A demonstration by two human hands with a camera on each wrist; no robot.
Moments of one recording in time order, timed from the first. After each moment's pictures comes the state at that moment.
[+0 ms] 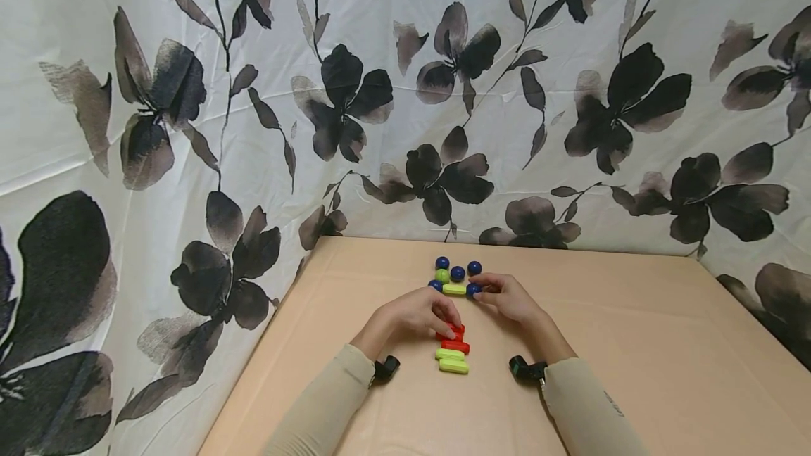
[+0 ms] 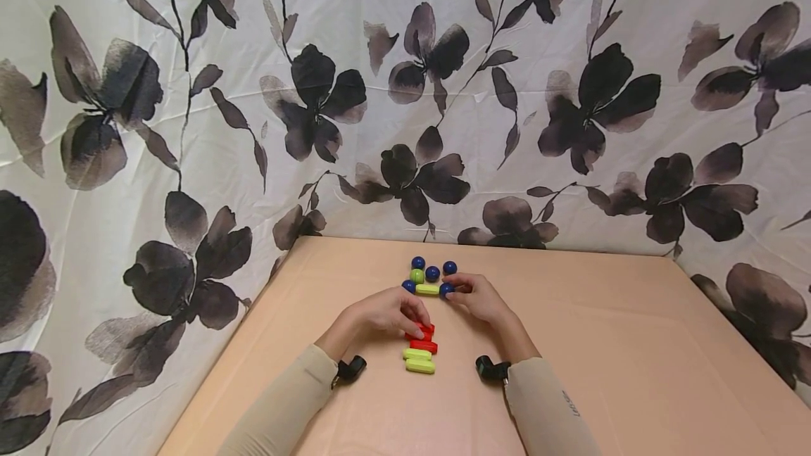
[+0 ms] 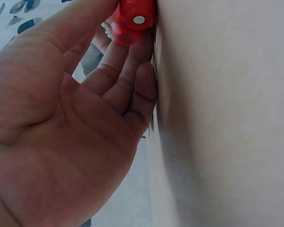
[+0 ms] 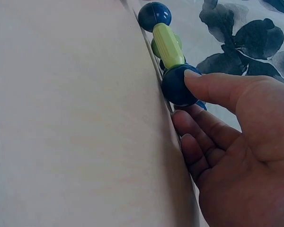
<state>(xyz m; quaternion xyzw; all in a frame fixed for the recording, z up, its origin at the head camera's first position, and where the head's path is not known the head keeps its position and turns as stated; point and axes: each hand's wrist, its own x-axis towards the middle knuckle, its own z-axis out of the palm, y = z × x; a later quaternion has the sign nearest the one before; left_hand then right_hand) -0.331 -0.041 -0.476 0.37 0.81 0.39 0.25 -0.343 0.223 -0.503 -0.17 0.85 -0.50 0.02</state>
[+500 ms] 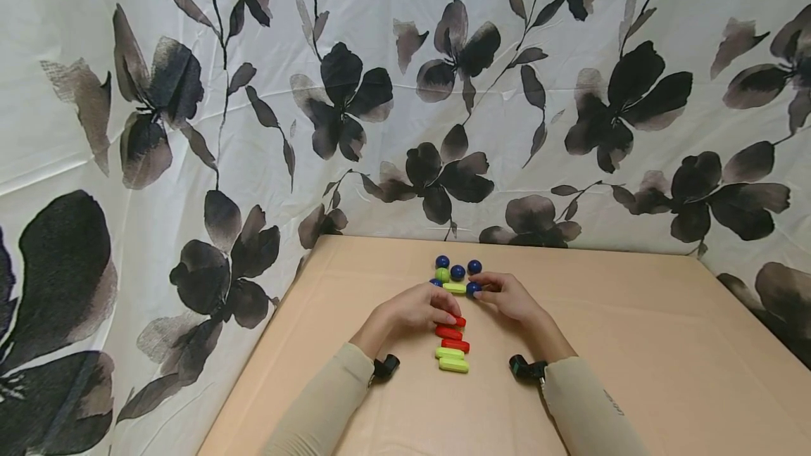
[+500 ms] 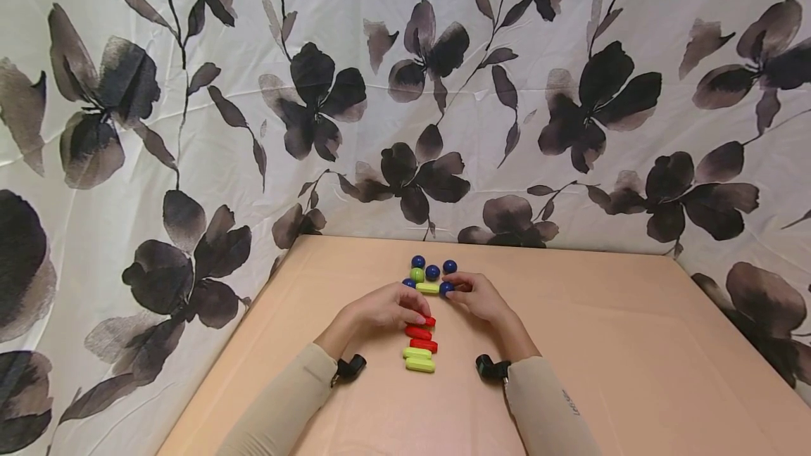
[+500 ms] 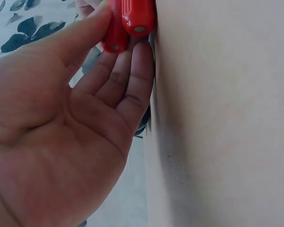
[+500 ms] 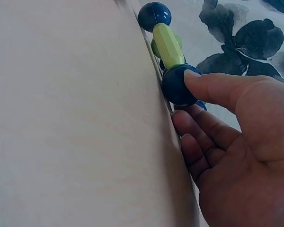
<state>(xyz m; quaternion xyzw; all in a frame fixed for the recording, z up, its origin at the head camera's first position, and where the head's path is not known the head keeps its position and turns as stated) -0.332 -0.042 -0.476 0.34 0.80 0.43 0.23 -0.341 0.223 -0.500 -0.18 0.85 -0.50 0.02</state>
